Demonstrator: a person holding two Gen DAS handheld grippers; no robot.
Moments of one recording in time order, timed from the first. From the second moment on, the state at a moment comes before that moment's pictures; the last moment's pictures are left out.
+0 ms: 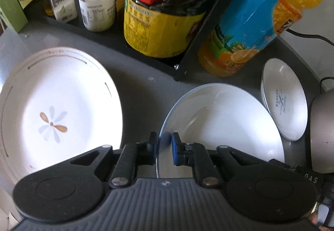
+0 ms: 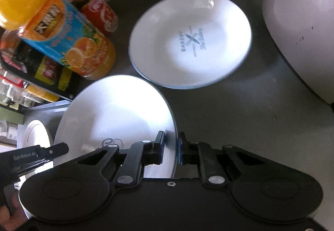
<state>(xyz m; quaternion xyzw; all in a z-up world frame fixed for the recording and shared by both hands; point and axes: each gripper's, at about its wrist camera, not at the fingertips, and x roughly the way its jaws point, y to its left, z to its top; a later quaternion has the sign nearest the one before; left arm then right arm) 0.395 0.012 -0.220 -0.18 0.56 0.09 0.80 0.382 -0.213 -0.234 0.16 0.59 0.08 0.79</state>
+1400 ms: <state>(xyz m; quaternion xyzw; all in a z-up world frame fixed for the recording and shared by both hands) 0.355 0.088 -0.166 -0.23 0.53 0.07 0.81 0.340 -0.170 -0.148 0.18 0.49 0.14 0.84</state>
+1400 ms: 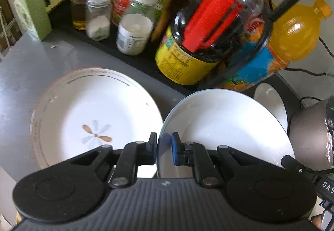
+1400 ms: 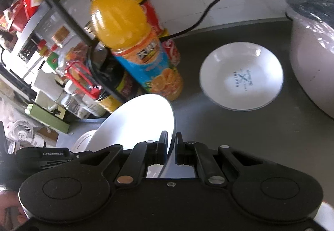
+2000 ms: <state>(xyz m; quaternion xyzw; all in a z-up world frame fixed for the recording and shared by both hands) 0.318 0.167 -0.164 -0.26 0.52 0.13 0.80 0.341 -0.092 -0.145 0.14 0.51 0.20 0.83</state>
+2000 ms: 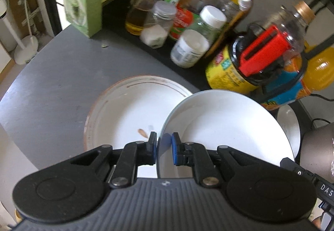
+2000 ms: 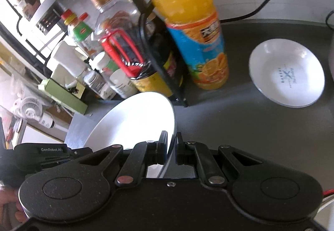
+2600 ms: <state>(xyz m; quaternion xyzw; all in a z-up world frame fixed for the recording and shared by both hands) 0.311 0.214 -0.192 -0.28 0.54 0.13 0.79 0.338 -0.049 -0.166 0.12 0.54 0.19 0.81</state>
